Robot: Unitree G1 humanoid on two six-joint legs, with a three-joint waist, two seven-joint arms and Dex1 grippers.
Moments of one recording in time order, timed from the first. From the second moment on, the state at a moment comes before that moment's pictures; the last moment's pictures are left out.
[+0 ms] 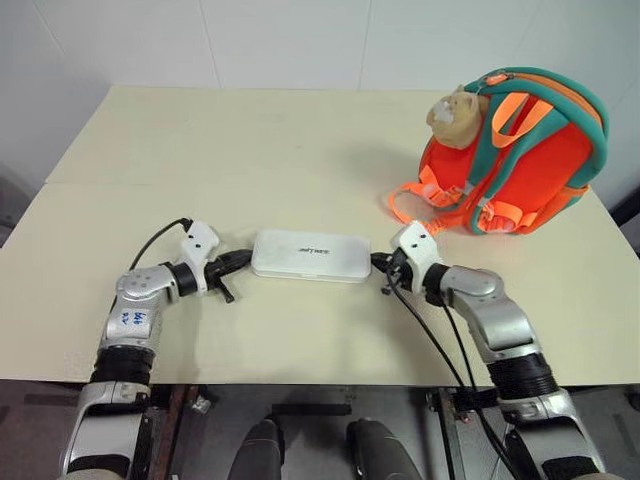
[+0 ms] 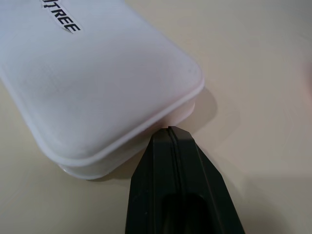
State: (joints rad) left arm -0.49 0.49 0.07 0.36 -0.17 0.13 -0.87; right arm -0.47 -0.46 0.08 0.02 0.10 0.48 0.74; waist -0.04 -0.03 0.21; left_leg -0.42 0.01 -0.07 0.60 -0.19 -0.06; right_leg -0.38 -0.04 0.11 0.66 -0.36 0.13
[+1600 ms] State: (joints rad) left arm -0.78 0.56 -0.06 0.44 -0.41 1.02 -1.13; right arm -0.69 -0.78 0.04 0.00 0.54 1.31 0.93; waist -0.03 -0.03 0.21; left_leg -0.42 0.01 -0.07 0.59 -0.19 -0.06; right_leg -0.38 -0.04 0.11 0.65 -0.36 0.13
